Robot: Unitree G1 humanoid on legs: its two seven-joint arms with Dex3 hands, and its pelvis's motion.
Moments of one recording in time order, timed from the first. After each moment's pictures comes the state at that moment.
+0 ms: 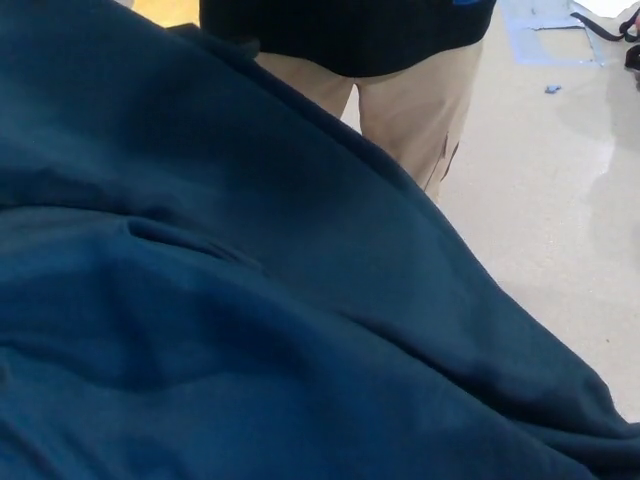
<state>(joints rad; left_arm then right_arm) -1.00 0.25 0.14 1.10 -0.03 -0.09 -0.35 -0.47 -0.70 0.38 1.28 -0.35 -0.12 0.61</state>
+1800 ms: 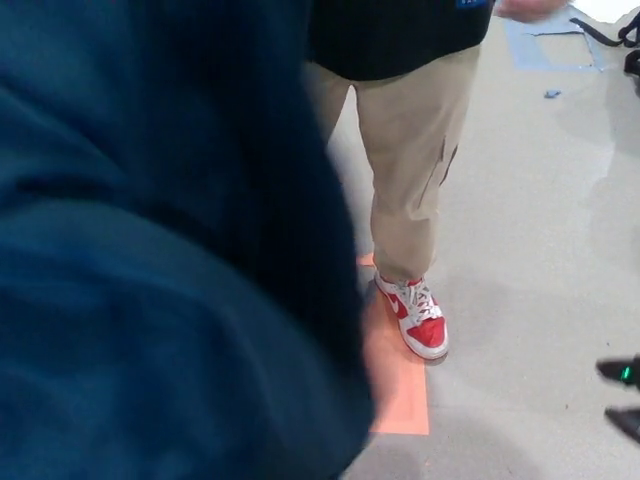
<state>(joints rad) -0.93 0.24 0.19 0.92 -0.09 -0.08 -0.38 -0.29 -0.57 0.04 0.85 -0.12 0.01 0.56</state>
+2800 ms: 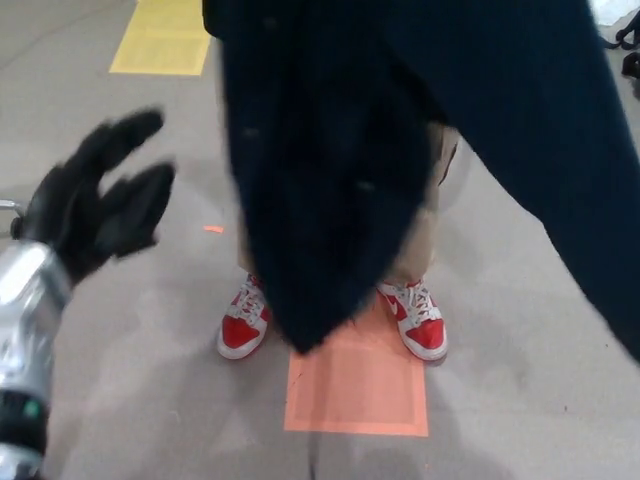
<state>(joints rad) -0.53 0.33 0.29 0.73 -0.22 -0.01 -0.48 -0.41 -0.50 0.21 1.30 -0.30 0.01 0.16</state>
